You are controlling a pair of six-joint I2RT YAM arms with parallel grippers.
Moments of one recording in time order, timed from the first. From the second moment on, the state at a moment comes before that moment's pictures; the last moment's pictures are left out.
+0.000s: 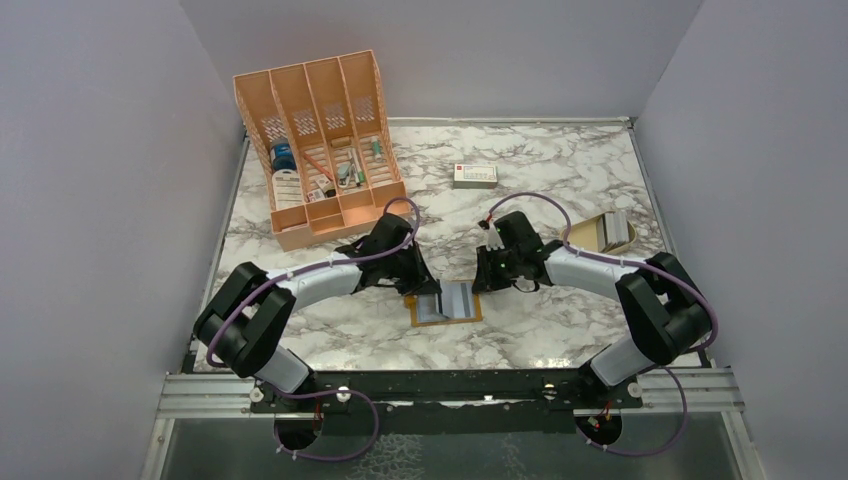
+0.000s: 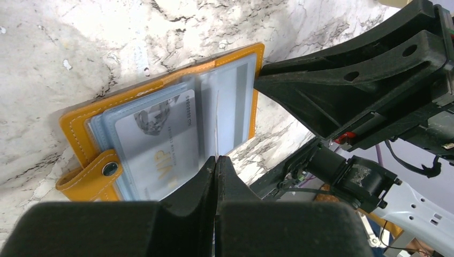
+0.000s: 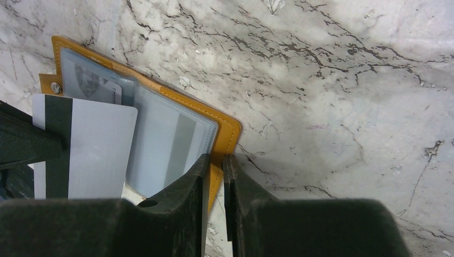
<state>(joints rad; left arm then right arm) -0.66 1.51 0.74 -0.10 0.41 -1.00 0.57 1.55 0.73 -0.17 -0.28 0.34</state>
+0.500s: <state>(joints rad) -0.64 1.51 0.74 -0.13 0.43 -0.93 0.57 1.55 0.72 -0.14 -0.29 0.34</state>
